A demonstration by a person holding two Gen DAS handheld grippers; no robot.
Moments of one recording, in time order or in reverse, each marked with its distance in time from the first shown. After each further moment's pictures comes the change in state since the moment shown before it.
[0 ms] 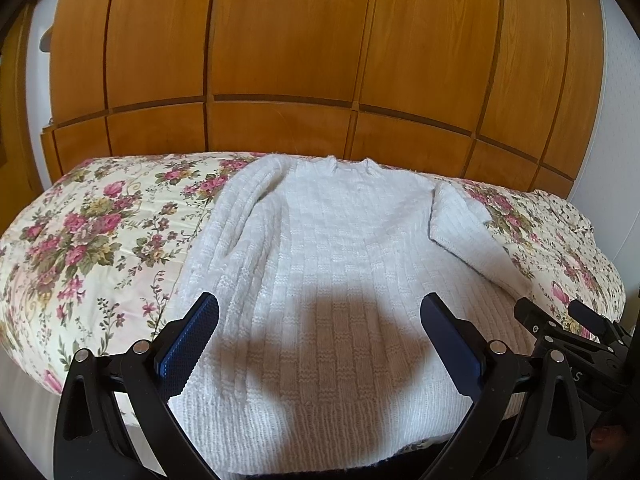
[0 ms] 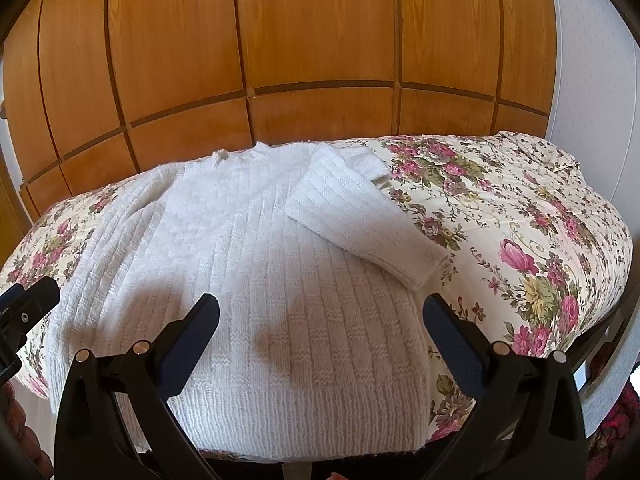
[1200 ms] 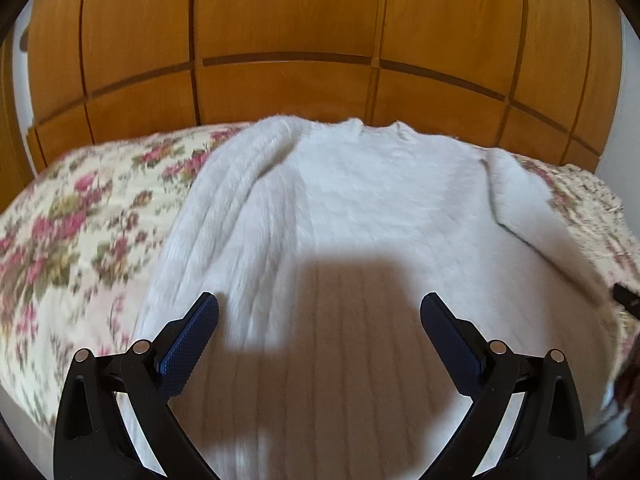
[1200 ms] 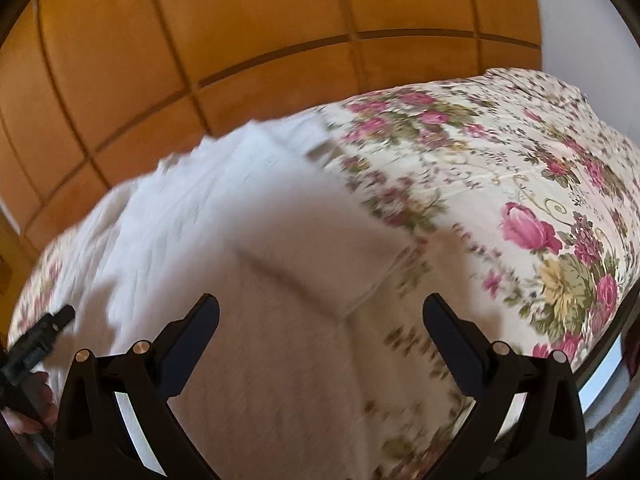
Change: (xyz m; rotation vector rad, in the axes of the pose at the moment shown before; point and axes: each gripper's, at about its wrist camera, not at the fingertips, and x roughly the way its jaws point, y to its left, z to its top) left arm 0.131 0.022 0.010 0.058 0.094 0.048; right arm 0.080 -0.102 0.012 0.206 0.098 0.078
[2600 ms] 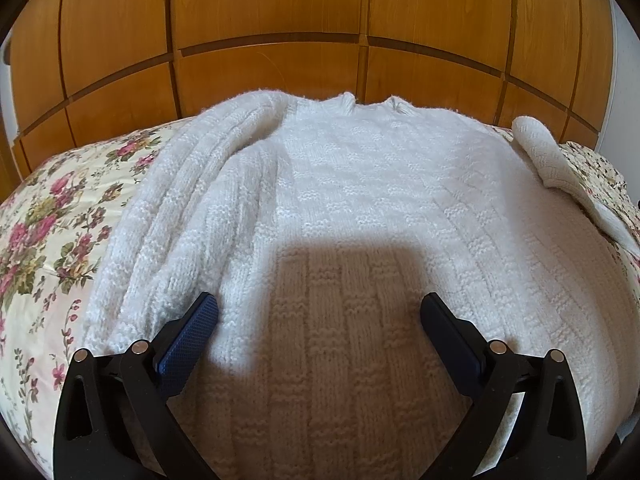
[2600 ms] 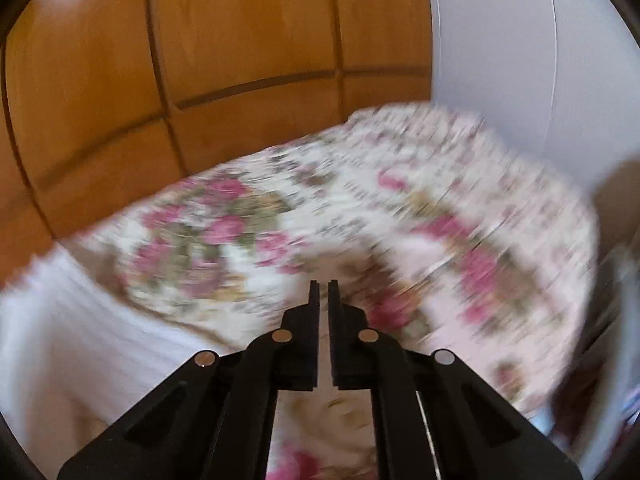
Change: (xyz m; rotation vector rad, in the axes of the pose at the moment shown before) left arm 0.035 -0.005 -0.021 0.048 0.008 -0.025; right arm 0.023 -0.191 0.125 0.159 -0.146 -0.271
